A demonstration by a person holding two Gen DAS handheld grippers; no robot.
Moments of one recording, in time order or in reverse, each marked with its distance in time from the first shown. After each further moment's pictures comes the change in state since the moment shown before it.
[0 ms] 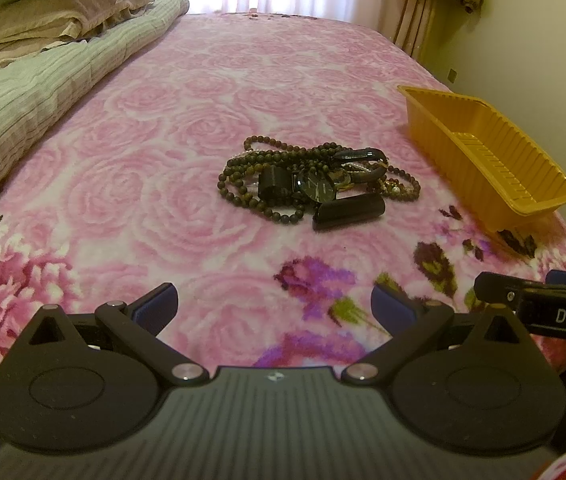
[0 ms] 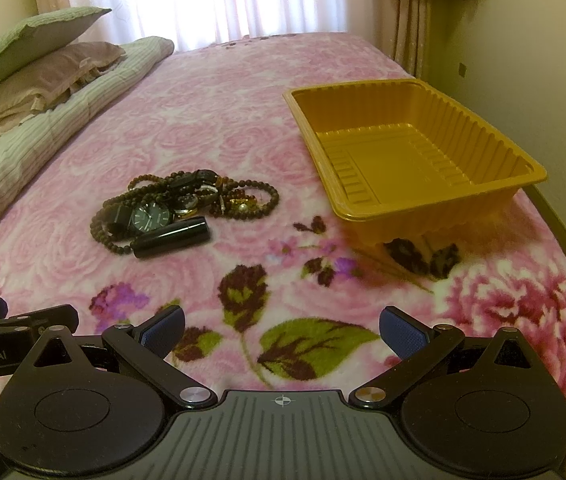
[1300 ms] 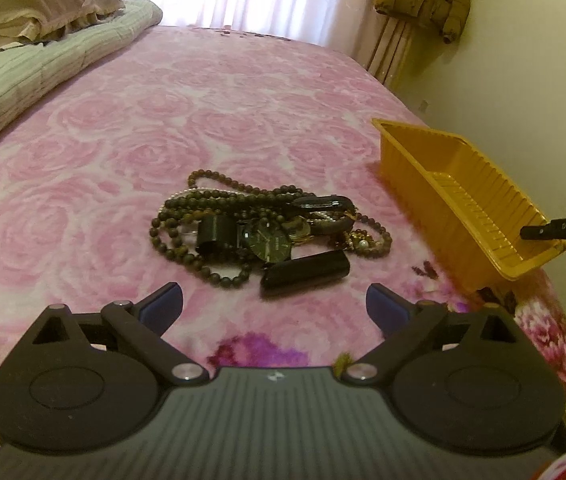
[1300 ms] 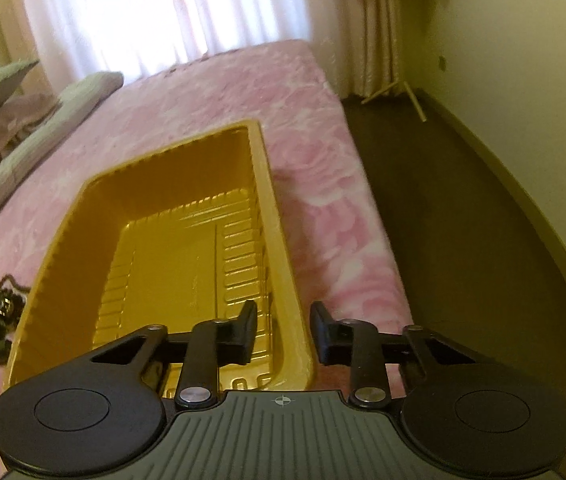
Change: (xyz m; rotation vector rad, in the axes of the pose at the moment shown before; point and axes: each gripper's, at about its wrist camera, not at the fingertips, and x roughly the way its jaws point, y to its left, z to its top) left arm 0.053 -0.010 0.028 -0.049 -0.073 -0.137; right arm 0.078 -0.231 0.110 0.051 -0.009 0.043
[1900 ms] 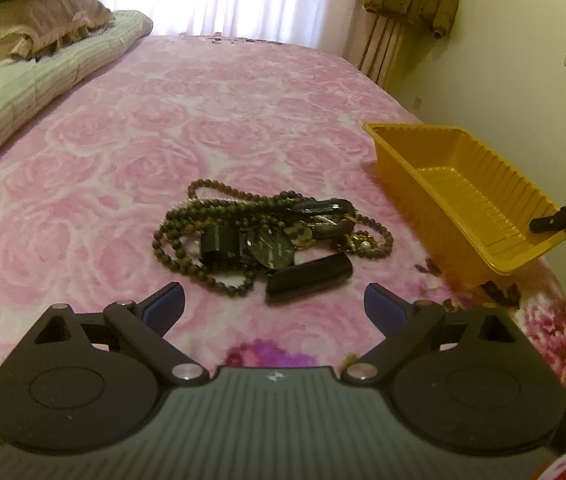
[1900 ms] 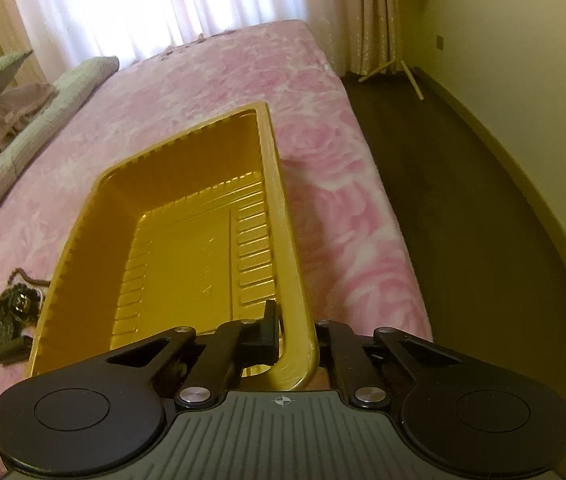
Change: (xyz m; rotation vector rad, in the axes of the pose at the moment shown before) left arm -0.001 0.003 0.004 0.068 -0.017 0.007; right arm -0.015 0.023 0.012 0.010 0.067 -0.034
